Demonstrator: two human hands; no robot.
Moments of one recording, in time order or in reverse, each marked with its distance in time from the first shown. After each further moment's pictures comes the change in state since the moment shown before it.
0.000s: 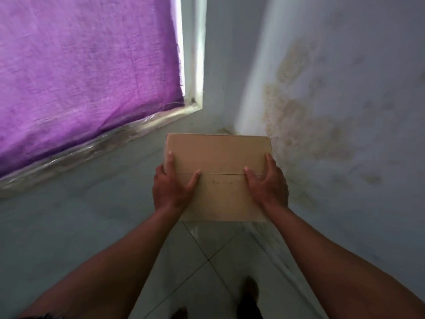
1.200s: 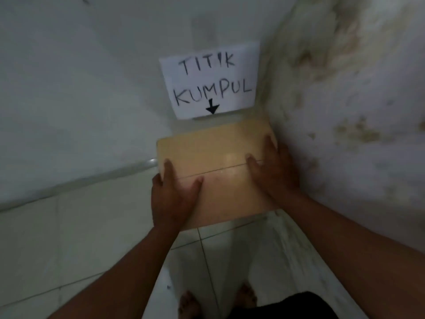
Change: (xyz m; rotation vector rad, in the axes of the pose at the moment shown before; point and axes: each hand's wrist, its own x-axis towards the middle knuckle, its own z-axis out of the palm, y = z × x) left_hand 0.017 -0.209 0.377 0.144 0.003 -0.551; right_hand 0.152 0.211 0.378 -0.251 -0.537 -0.349
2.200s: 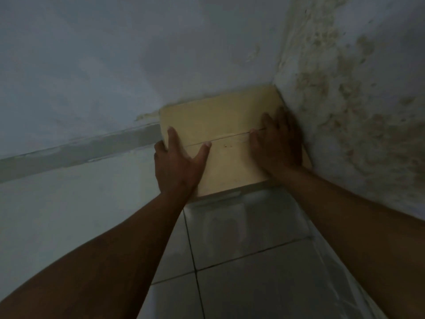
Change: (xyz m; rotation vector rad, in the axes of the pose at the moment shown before) left_hand 0.138 -0.095 0.259 -0.063 0.188 0.065; right_hand 0.123 0.095 0.272 -0.148 0.256 -0.241
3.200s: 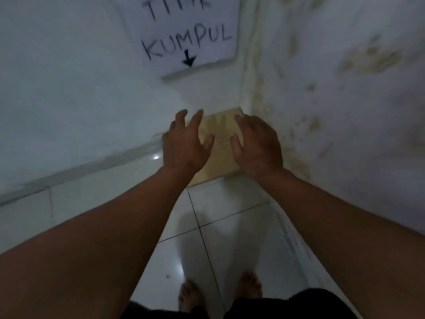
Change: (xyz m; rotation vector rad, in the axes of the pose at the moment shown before) left_hand -0.055 0.169 -0.215 0.226 -0.129 0.433; right_hand -0.050 -0.067 -0.264 0.120 -0.076 -0.104
